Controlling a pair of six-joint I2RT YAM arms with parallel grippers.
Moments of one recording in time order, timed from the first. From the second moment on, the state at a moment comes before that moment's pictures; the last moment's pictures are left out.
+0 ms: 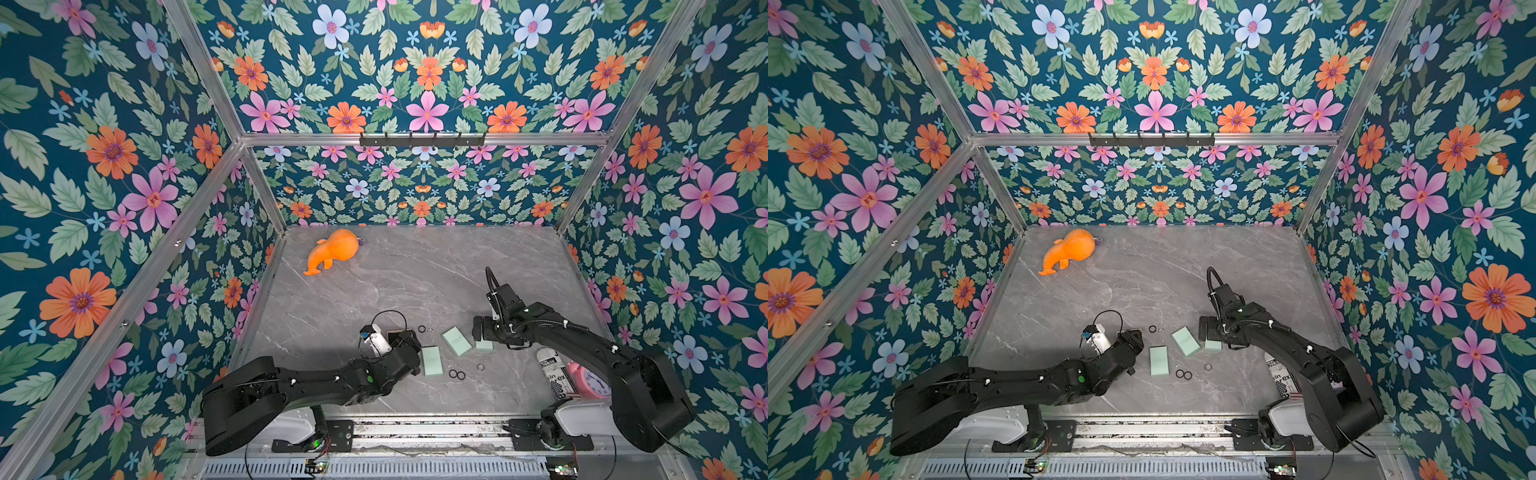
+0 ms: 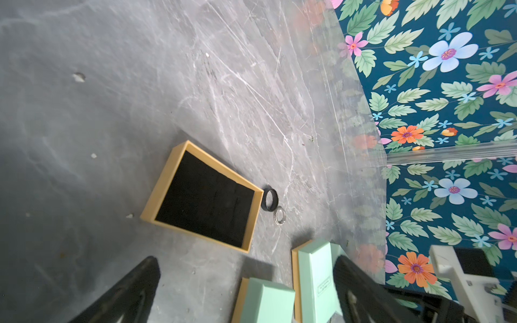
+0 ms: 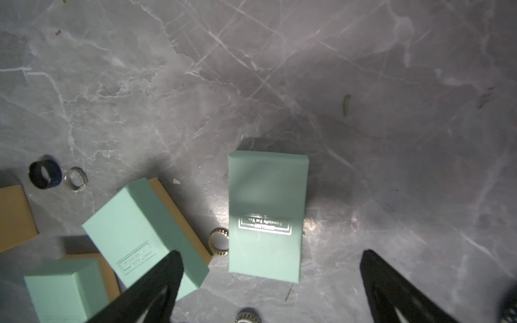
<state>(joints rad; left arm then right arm) -1.17 1.31 0.44 0.08 -0.63 -1.60 0.44 1.37 0.77 -0.63 -0.01 0.53</state>
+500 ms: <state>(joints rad) -1.07 1.36 0.43 0.15 -0.58 -1.56 0.44 1.37 0.76 -0.62 -0.03 0.53</state>
